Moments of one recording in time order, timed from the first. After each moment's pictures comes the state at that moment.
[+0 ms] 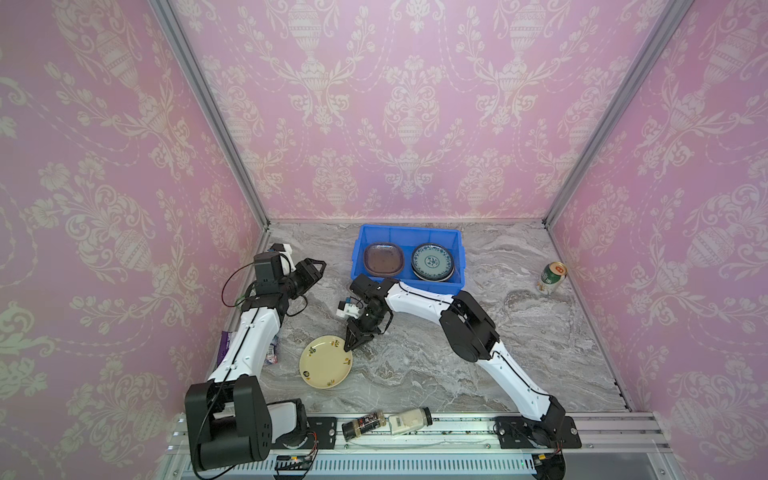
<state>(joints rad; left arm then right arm) 0.16 1.25 0.83 -0.15 0.51 -0.68 0.89 2.53 2.06 -0.84 -0.85 0.37</state>
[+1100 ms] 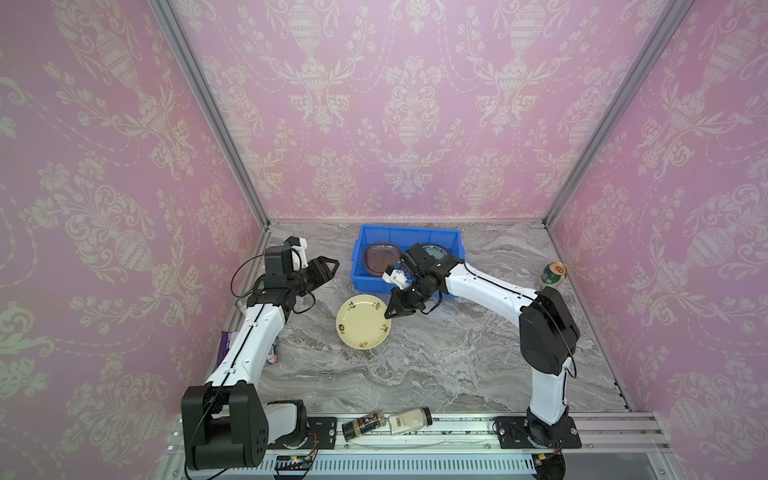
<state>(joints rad) 0.02 1.25 0.91 -0.25 0.52 -0.57 0.65 1.90 1.53 -0.76 -0.63 0.43</state>
